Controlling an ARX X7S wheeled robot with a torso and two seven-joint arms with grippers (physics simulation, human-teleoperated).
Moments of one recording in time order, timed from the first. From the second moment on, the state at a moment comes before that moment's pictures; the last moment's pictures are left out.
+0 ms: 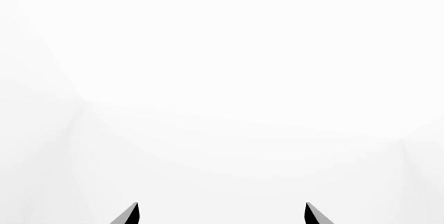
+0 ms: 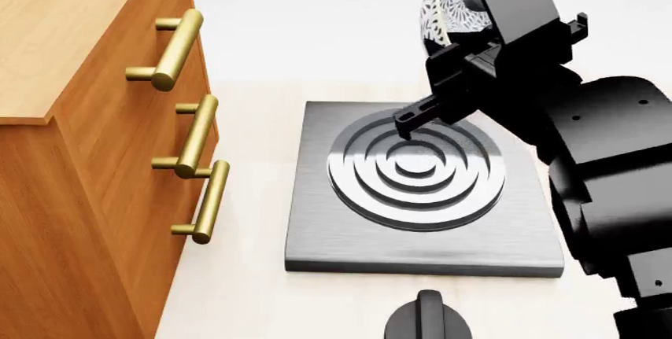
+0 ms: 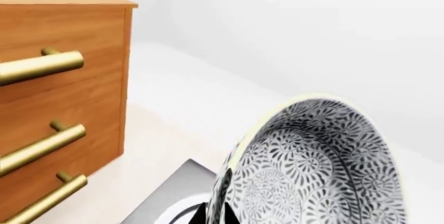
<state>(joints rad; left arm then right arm) -0.08 -0.40 0.05 0.67 -0.34 0.28 -0.27 1.23 0.43 -0.50 0.47 0.41 0.64 -0.42</state>
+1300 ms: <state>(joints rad) -0.08 -0.41 0.06 0.66 -0.34 0.29 -0.29 1.42 0.11 -0.25 1.31 0.00 0.44 -0.56</state>
